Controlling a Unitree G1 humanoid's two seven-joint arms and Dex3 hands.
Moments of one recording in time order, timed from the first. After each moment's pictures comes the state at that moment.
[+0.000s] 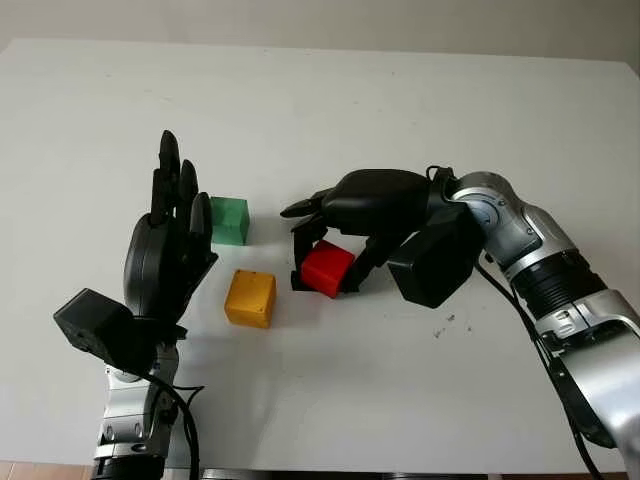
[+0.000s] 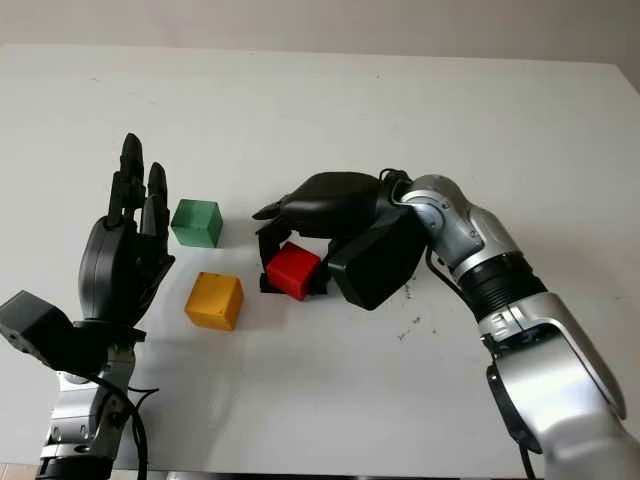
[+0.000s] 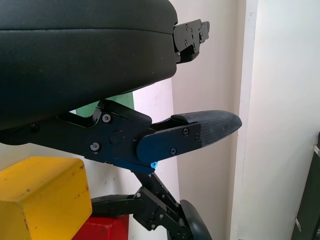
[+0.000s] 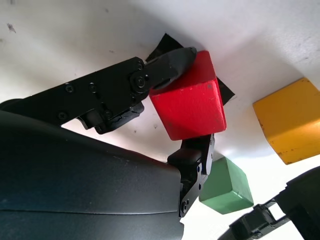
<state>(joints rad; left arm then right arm) -0.14 0.12 0.14 0.04 -0.19 -0.26 -0.20 -0.94 -0.49 0.43 0.63 -0.46 -0.69 0.71</state>
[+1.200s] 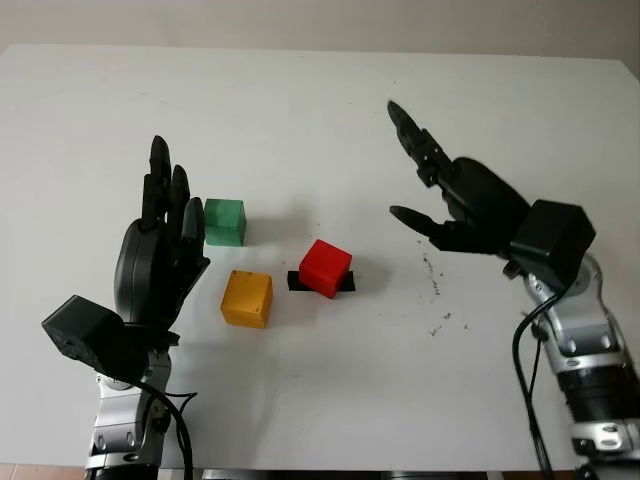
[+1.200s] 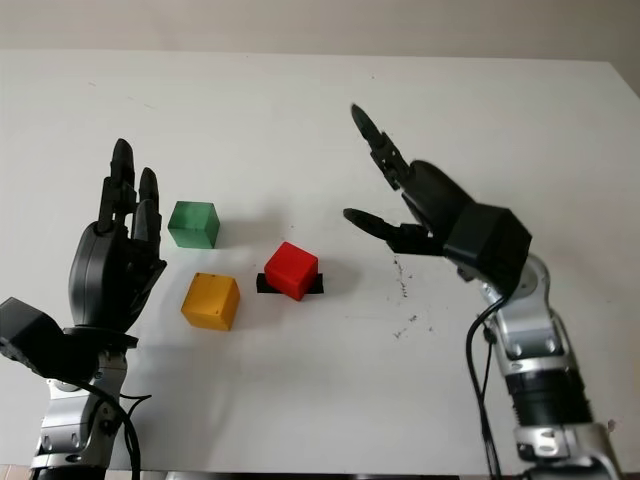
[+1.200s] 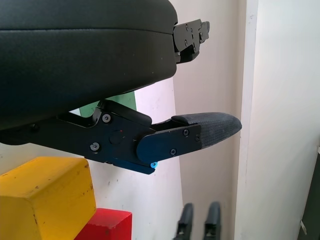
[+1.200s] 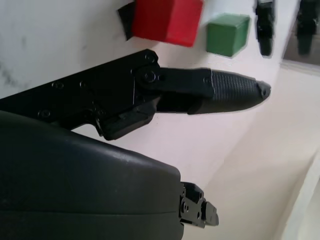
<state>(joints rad) -0.11 0.13 0.16 0.00 -0.20 -0.23 -0.20 -0.35 -0.34 0.00 0.14 0.03 -0.07 0.36</state>
